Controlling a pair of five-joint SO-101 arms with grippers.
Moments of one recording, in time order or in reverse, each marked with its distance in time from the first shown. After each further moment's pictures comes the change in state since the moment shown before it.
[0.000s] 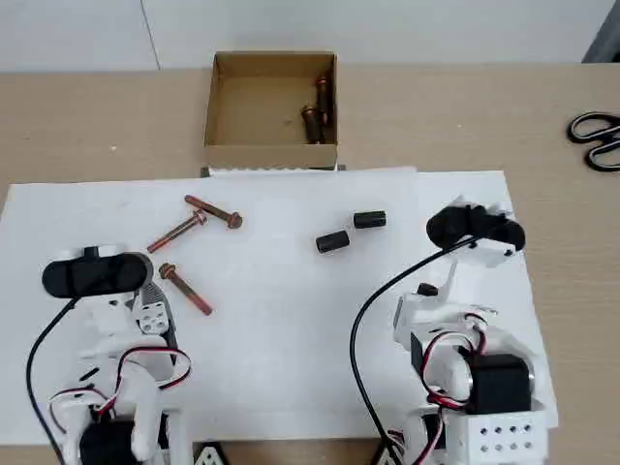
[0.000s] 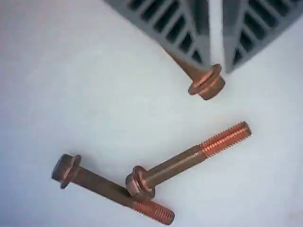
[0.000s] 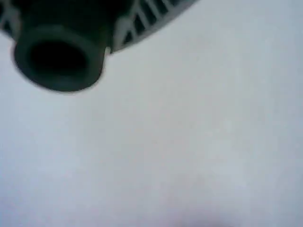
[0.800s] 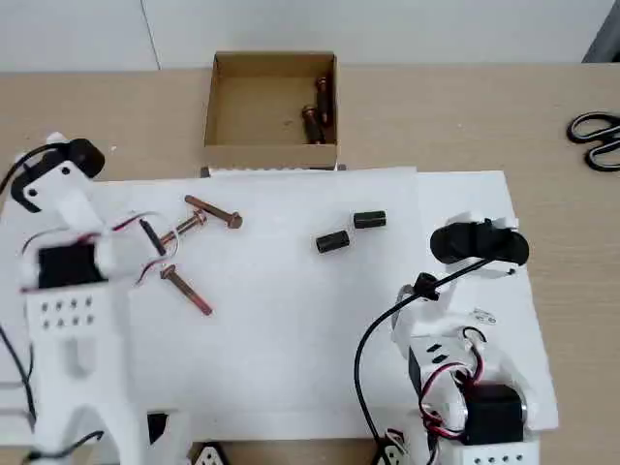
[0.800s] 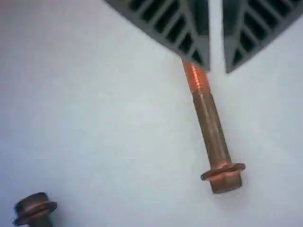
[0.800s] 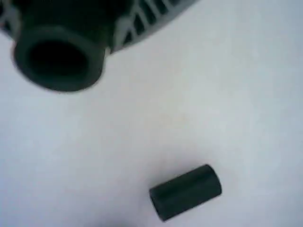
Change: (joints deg) left arm -0.1 73.6 -48.3 14.0 29.0; right arm 0.0 -12.7 9.2 -8.0 0.0
